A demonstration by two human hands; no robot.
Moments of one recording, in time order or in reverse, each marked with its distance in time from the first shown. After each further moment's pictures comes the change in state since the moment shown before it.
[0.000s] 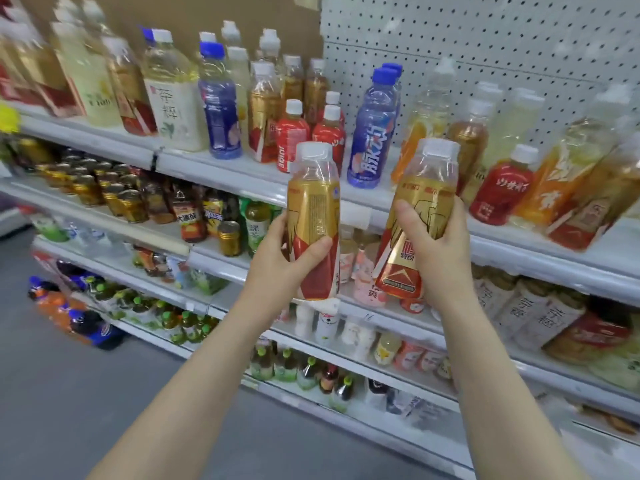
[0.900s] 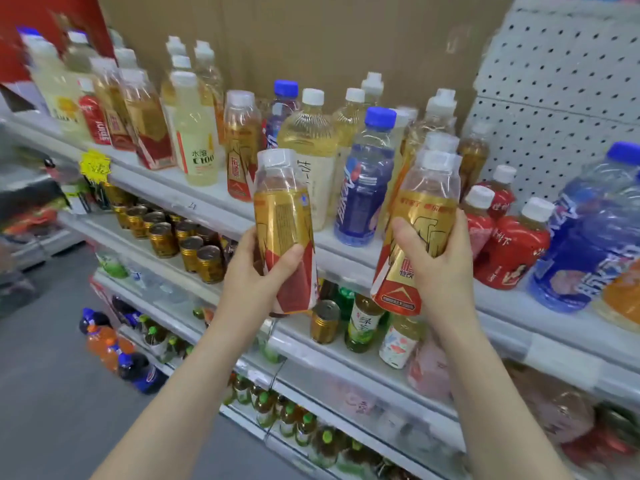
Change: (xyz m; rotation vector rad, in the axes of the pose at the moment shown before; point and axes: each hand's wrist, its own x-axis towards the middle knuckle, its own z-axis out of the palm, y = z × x) left_hand 0.189 -0.053 -0.257 -0.082 0.227 0.010; right_hand 0.119 -0.006 0.313 0.032 -0.106 -0.074
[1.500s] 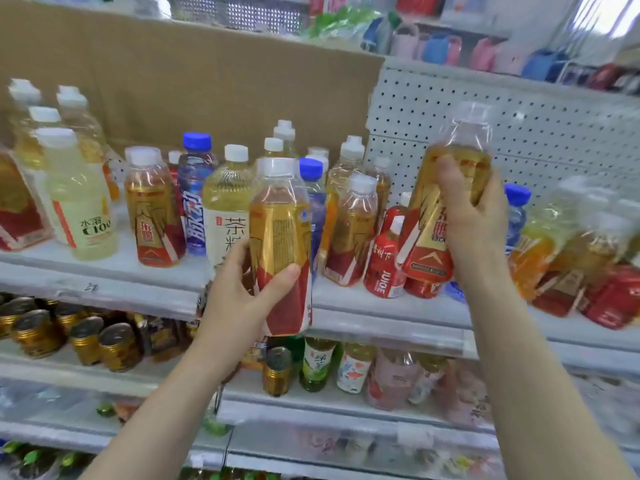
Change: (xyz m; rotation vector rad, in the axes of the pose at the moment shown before) left_hand 0.059 0.032 0.017 -0.047 -0.347 0.134; right_hand 0.043 -0.090 -0.037 -0.184 0.435 -0.102
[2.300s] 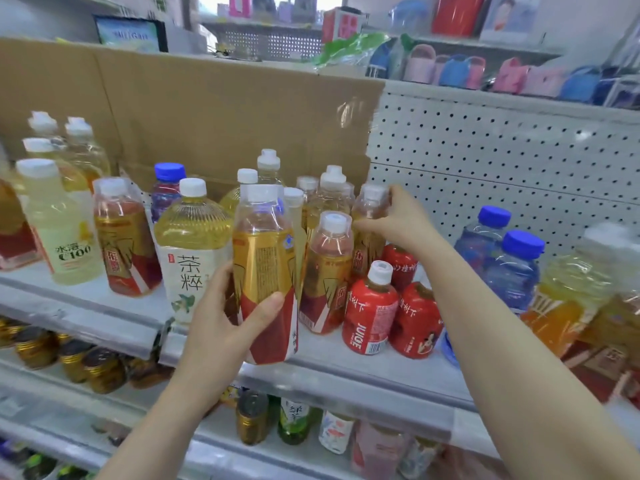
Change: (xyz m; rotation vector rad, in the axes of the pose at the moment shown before) left_hand 0.032 0.000 0.065 0.095 0.164 0.040; right_hand 0.158 0.085 0.046 -0.468 -0.576 0.006
